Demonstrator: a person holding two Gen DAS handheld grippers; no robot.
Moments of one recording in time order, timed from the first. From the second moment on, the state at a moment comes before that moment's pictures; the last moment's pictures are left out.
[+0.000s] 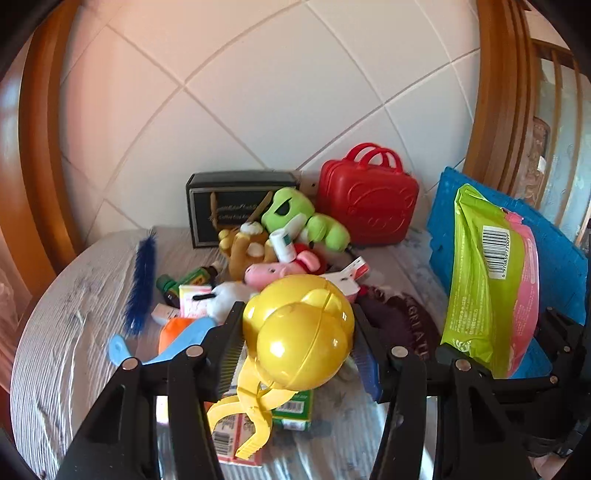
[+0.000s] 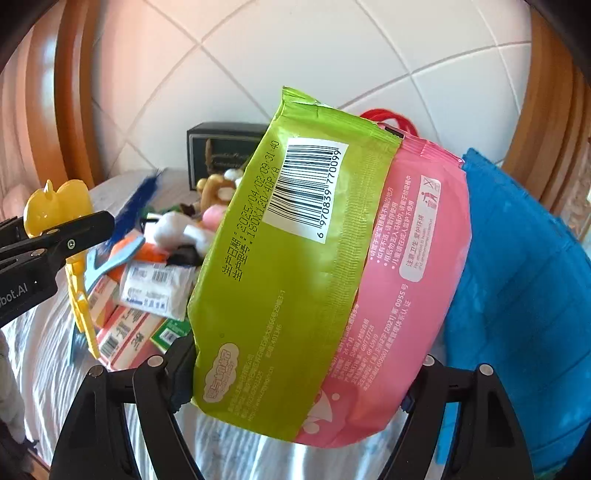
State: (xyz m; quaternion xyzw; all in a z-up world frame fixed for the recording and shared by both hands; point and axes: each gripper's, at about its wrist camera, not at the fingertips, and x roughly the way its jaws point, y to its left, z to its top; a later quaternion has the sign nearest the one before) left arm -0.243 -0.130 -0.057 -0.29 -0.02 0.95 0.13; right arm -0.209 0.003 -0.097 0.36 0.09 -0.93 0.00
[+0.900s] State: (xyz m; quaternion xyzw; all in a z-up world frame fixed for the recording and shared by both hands) left arm -0.189 0.312 0.161 -0.12 -0.01 0.93 0.34; right arm -0.123 0.384 0.063 0.22 0.08 -0.95 -0.20
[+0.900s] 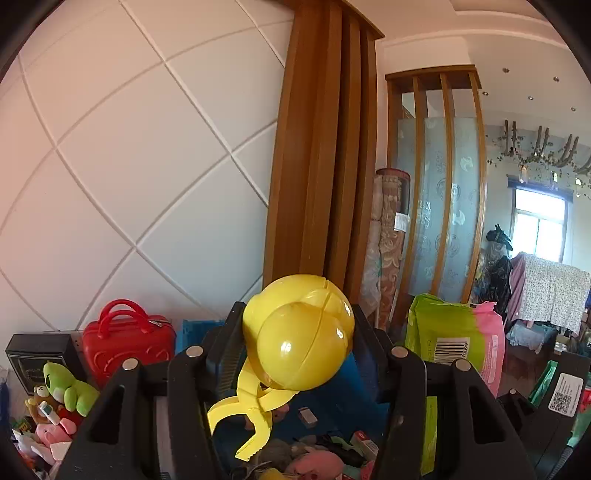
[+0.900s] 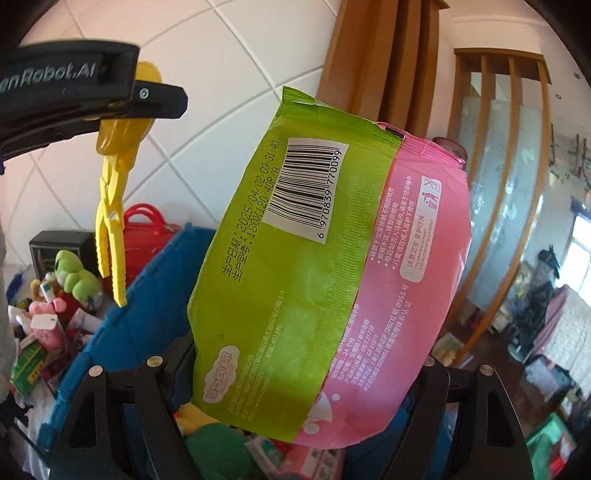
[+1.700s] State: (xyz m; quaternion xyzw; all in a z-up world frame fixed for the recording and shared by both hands) left arm -0.228 0.352 0.063 -0.31 0.06 0.92 0.25; right arm -0.142 0.441 0.007 0.32 0.08 -0.93 -0.17
